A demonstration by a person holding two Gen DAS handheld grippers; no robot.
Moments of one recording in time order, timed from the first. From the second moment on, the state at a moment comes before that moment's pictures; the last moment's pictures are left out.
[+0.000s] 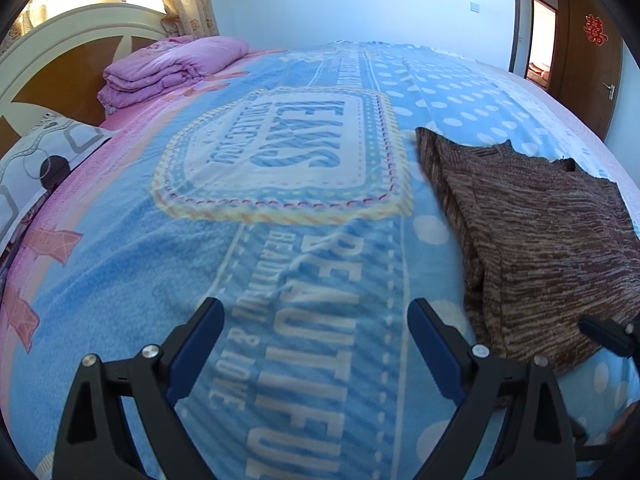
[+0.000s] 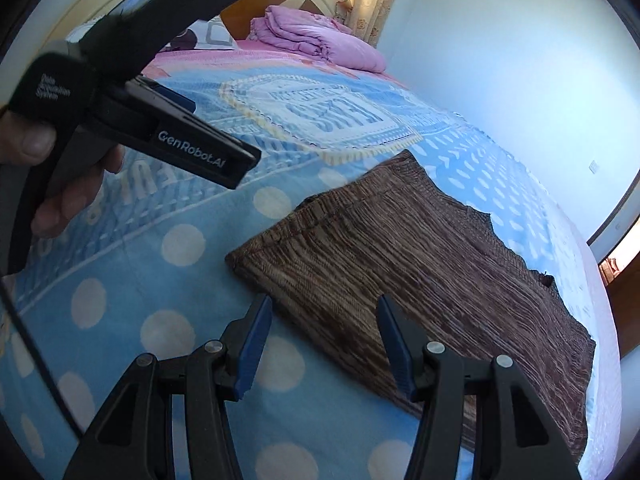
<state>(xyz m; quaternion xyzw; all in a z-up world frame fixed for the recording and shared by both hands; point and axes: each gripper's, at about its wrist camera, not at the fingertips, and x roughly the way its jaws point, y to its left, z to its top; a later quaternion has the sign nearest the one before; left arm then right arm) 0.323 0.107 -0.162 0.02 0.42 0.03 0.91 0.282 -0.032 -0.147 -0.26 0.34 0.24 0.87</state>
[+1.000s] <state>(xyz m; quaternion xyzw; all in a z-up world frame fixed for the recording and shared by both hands) 0.418 0.035 -0.164 -0.02 0.42 -0.10 0.90 0.282 -0.021 -0.157 -0.26 0.32 0.20 0.89</state>
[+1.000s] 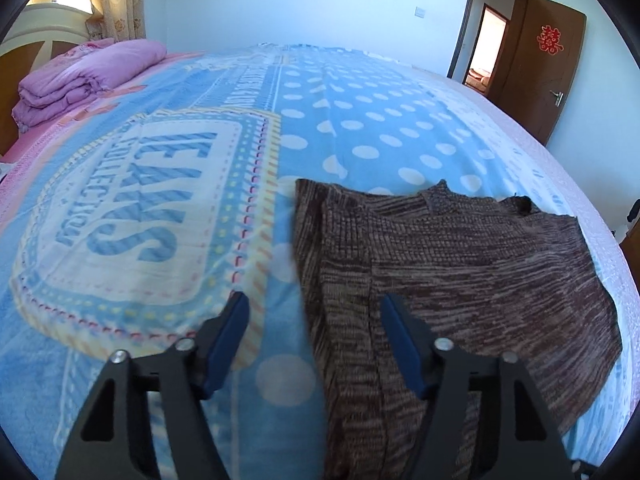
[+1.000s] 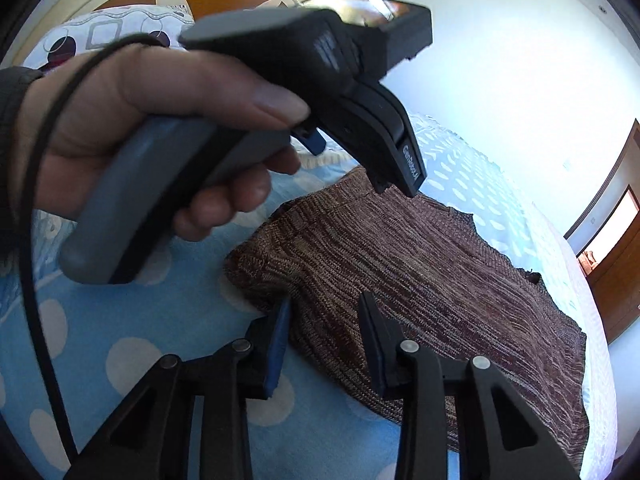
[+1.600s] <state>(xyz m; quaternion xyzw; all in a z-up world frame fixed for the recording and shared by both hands) 0.439 0.036 -0.160 -0.07 0.46 -0.11 0.88 0.268 -0.024 -0.141 -0.22 0.31 0.24 0.89</state>
